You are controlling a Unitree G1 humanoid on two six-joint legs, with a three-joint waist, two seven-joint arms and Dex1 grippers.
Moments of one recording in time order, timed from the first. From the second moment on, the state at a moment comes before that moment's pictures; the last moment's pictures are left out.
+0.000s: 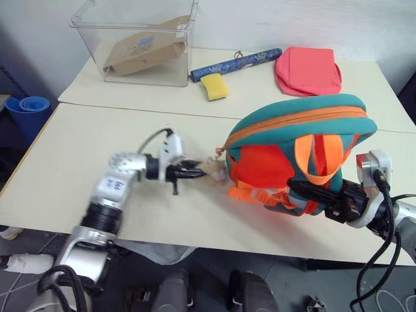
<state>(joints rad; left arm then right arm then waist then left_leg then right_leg) -0.65 0.41 -0.18 0.30 -0.25 0.15 -1.07 -0.01 -0.76 -0.43 -0.40 1.13 0.80 0.90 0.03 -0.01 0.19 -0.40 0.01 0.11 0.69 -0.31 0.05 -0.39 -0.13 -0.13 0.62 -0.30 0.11</state>
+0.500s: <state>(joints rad) -0.39 0.64 0.00 0.08 -0.30 0.15 -1.10 0.13 -0.80 -0.44 -0.34 0.69 0.32 1.04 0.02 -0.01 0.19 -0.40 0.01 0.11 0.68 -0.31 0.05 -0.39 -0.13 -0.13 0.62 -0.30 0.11</state>
